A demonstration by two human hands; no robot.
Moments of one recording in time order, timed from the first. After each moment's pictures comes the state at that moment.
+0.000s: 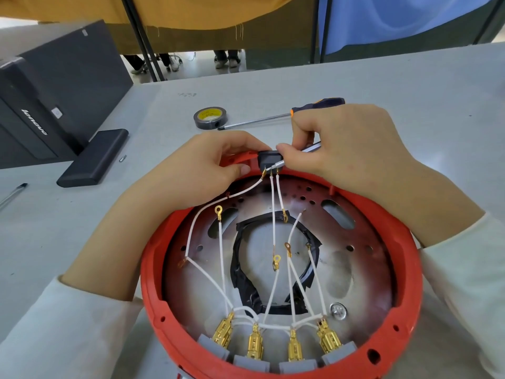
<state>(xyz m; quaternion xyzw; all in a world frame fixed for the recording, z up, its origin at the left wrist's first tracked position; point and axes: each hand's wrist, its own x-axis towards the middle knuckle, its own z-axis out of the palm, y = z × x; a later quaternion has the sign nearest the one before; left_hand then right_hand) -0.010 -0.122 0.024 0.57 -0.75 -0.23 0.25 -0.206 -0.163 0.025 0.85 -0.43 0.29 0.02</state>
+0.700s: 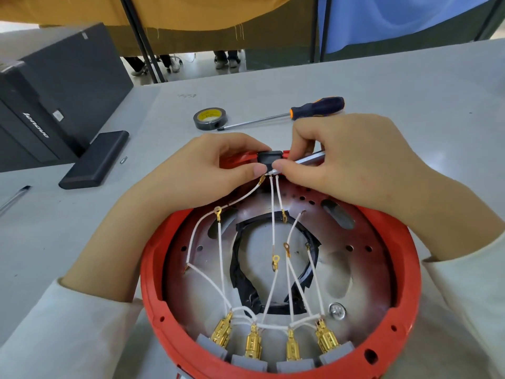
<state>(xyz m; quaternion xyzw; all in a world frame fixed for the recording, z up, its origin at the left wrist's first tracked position) -0.015 -0.118 0.027 0.57 -0.74 -0.25 0.25 -0.213 -0.144 0.031 0.86 -0.45 0.25 0.00</state>
